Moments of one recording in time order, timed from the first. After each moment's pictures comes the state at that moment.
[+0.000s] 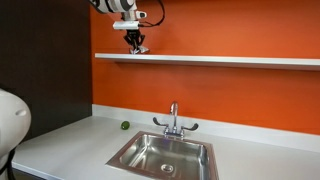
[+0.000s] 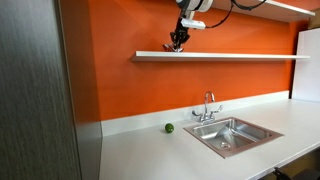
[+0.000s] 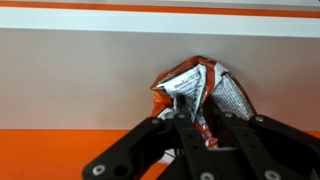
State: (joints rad) arm 0.05 0.08 0.00 -1.48 -0.02 2.15 -0.04
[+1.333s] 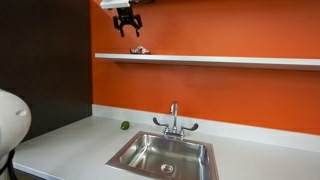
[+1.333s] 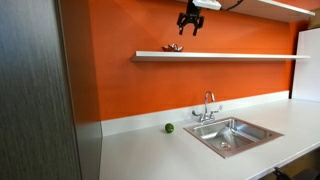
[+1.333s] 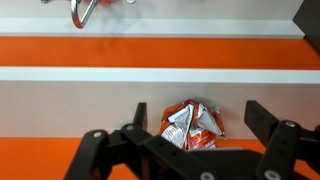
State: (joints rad) arm 0.05 -0.18 0.00 -1.63 -0.05 1.97 -0.01
